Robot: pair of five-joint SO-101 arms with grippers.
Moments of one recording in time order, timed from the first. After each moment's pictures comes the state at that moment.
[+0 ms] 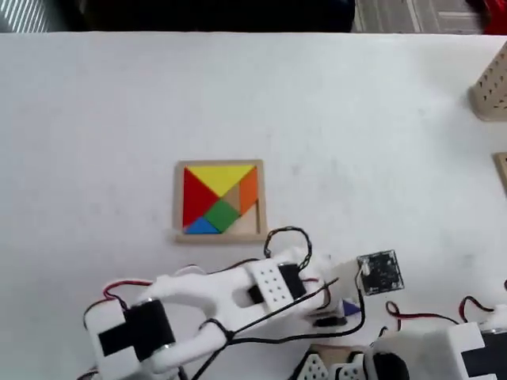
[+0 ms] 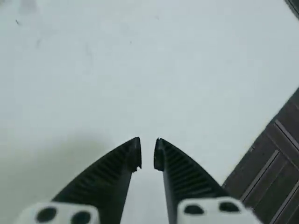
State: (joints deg) left arm 59.6 4.0 40.3 25.9 -15.3; right arm 76.2 5.1 14.1 49.1 39.9
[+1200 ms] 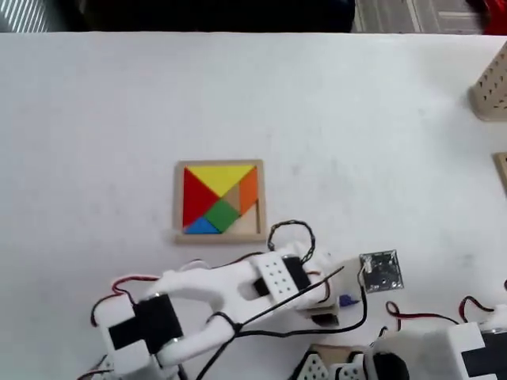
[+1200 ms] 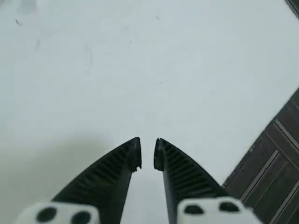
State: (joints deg) left arm 58.2 7.3 36.3 30.7 -20.3; right arm 76.2 5.1 14.1 49.1 40.0
